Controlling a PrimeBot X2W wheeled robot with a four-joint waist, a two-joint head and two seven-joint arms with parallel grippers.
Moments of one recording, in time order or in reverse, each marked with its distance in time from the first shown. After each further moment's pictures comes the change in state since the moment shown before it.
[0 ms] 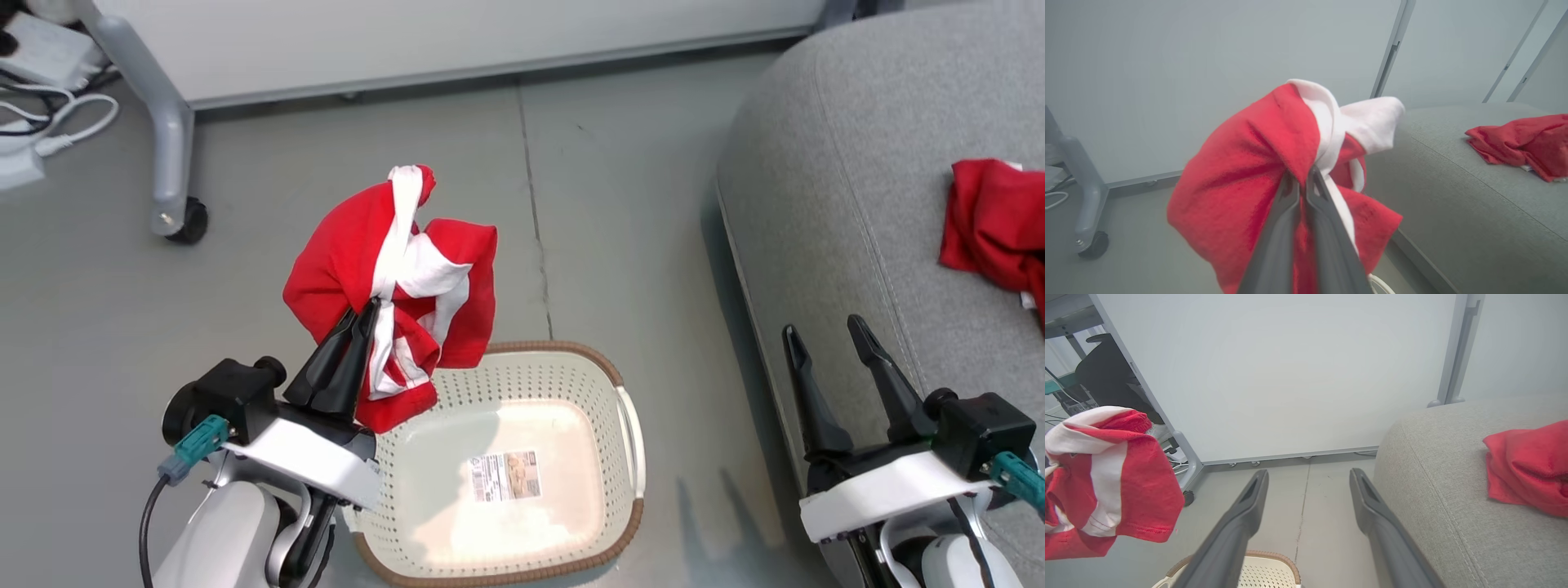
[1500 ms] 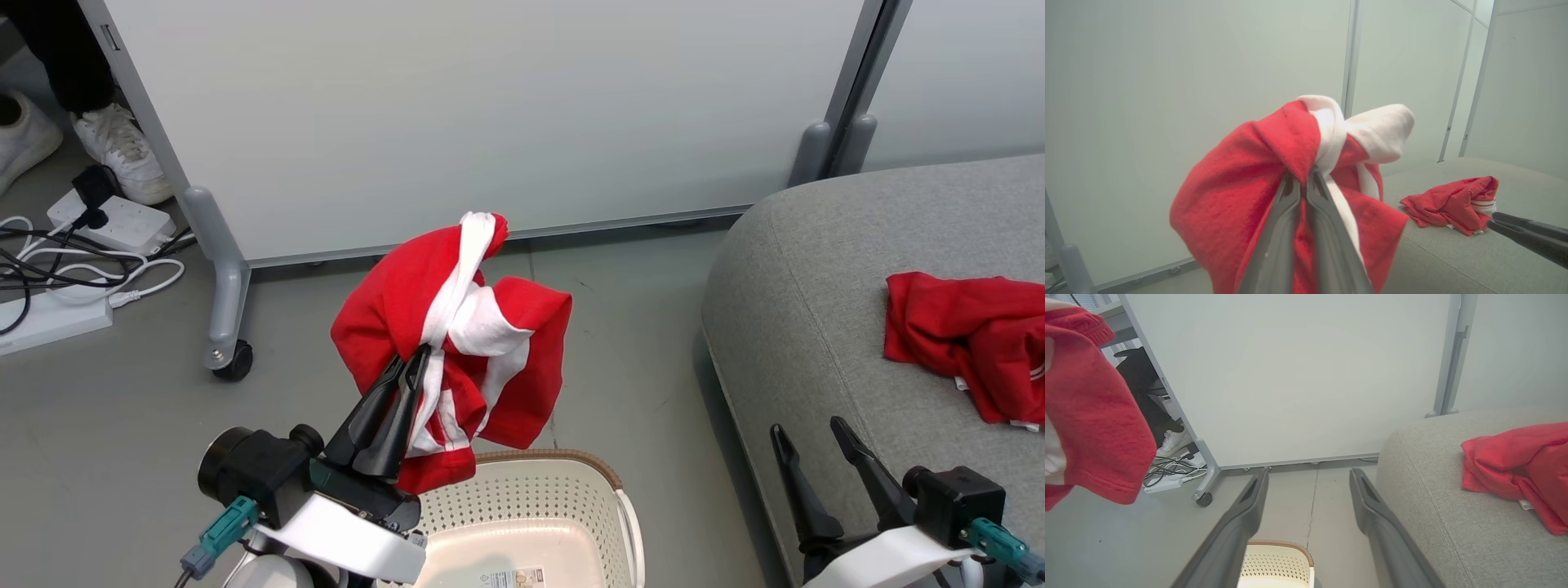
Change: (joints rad) left arm 0.197 -0.026 -0.006 -0.316 0.055 0.041 0.043; right arm 0.167 0.000 0.006 -0.009 0.027 0.000 0.087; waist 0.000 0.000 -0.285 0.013
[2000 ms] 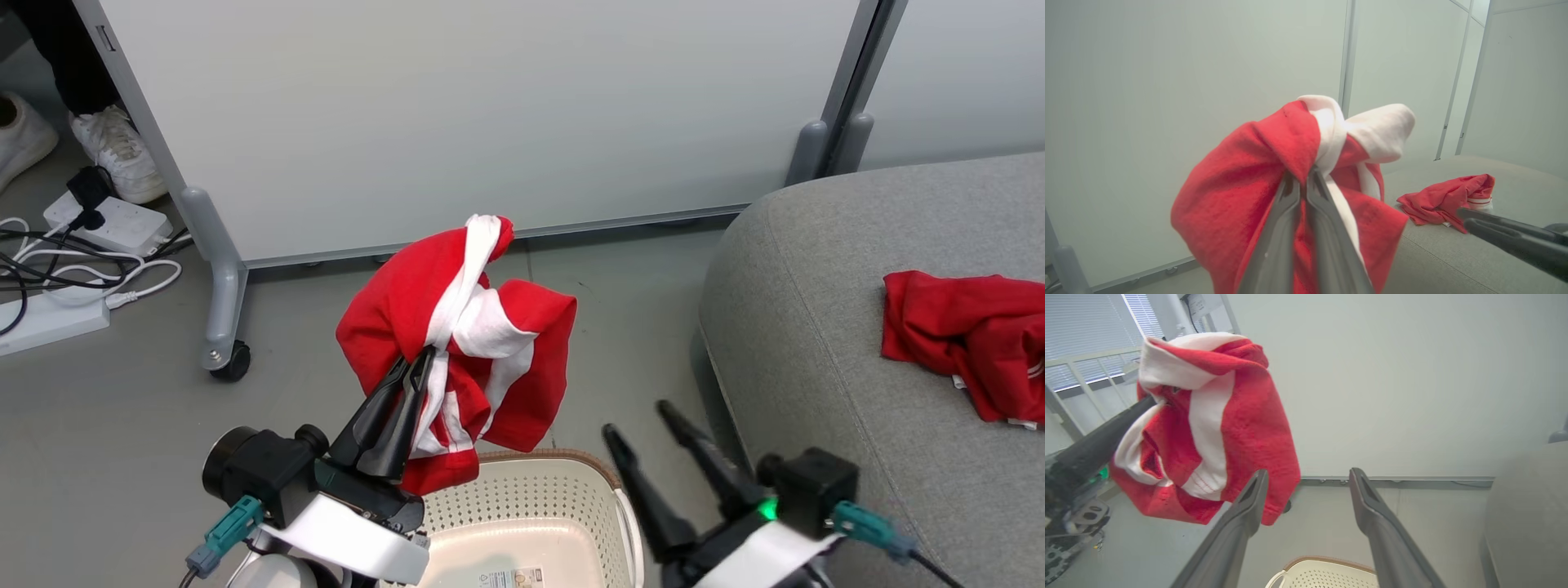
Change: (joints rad) left arm -0.005 0.003 -0.011 0.006 -0.003 0.001 -0.002; right arm -0.096 -0.001 0.300 -0.028 0.130 0.000 -0.027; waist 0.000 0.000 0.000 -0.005
